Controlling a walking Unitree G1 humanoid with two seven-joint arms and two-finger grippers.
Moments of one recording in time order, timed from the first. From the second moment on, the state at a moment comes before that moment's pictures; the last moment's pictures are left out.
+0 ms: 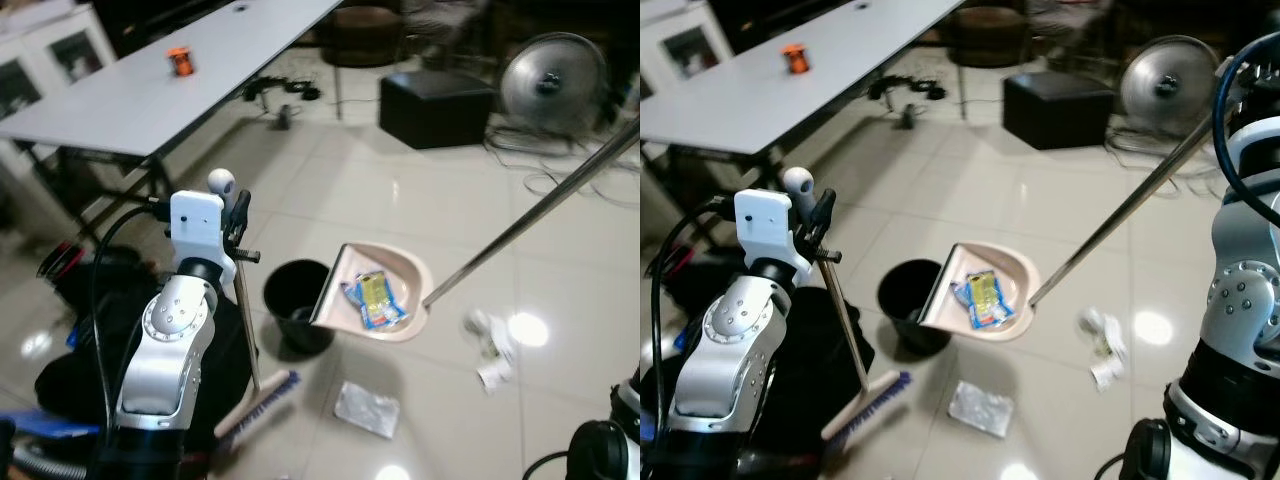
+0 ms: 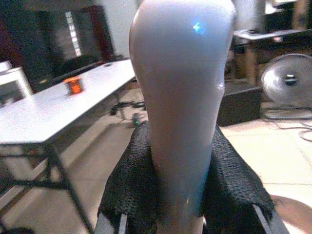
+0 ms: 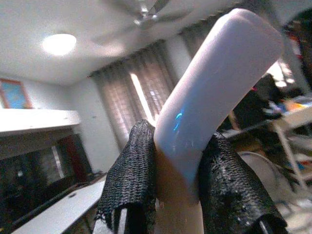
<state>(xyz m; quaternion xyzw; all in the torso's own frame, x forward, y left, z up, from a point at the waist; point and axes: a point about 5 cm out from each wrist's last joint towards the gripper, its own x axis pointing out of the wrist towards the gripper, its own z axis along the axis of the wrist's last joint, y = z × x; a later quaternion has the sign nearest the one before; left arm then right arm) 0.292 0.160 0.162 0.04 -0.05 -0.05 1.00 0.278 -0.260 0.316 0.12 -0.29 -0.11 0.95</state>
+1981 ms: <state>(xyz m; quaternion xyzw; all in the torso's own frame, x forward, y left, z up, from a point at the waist) 0.289 0.148 0.156 0.03 -0.04 -0.09 1.00 0.286 -0.269 0.297 0.09 -0.28 -0.13 0.95</state>
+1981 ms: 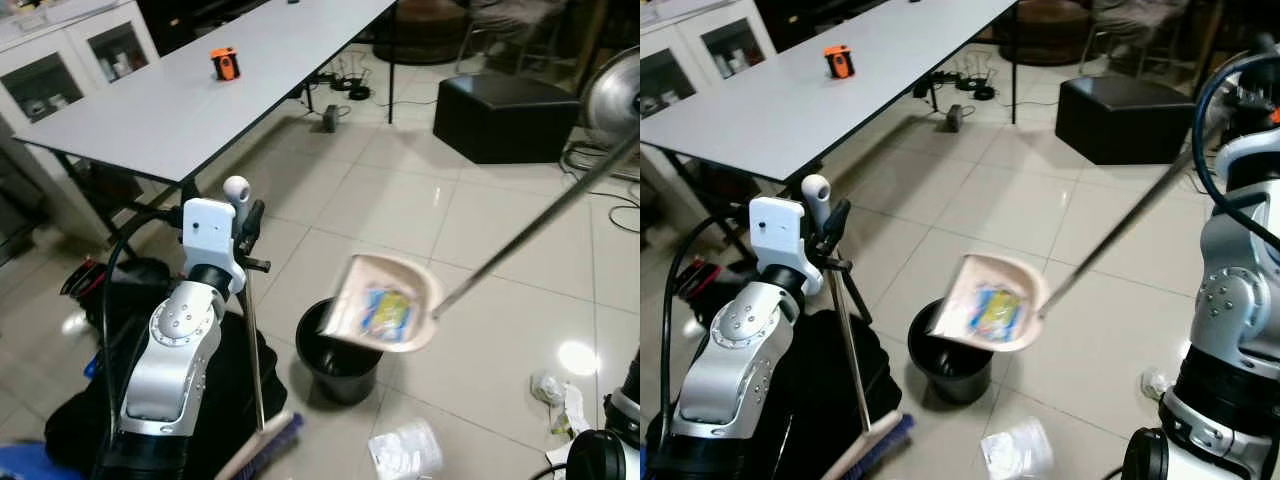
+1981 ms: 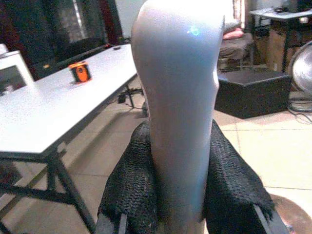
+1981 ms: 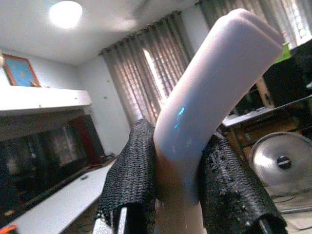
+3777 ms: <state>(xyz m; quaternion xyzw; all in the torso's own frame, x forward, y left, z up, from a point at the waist) 0.275 0.167 0.164 0.05 -0.05 -0.06 1.00 0.343 -0.140 0.256 -0.08 -0.33 0.10 0.94</state>
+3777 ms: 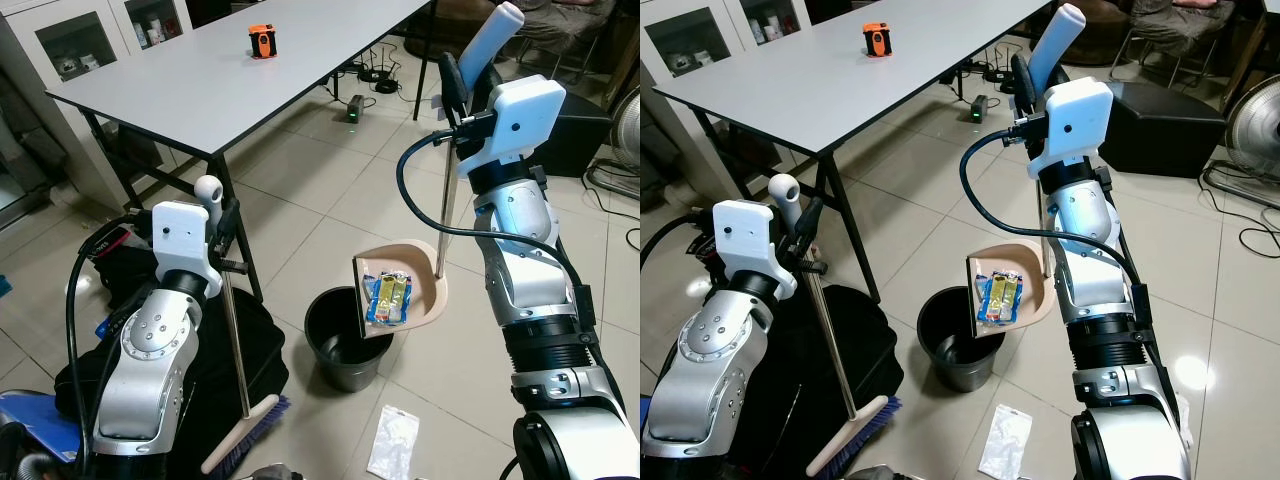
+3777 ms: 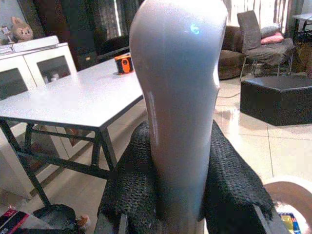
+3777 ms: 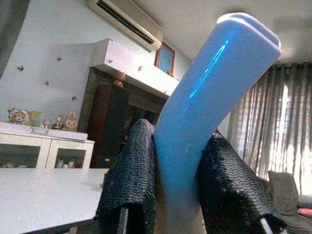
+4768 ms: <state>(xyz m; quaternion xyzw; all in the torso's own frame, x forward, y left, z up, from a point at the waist) 0.275 0.178 0.167 0.05 -0.05 -0.03 1.00 0.326 -0.031 0.224 -0.18 -0.39 0.30 0.85</state>
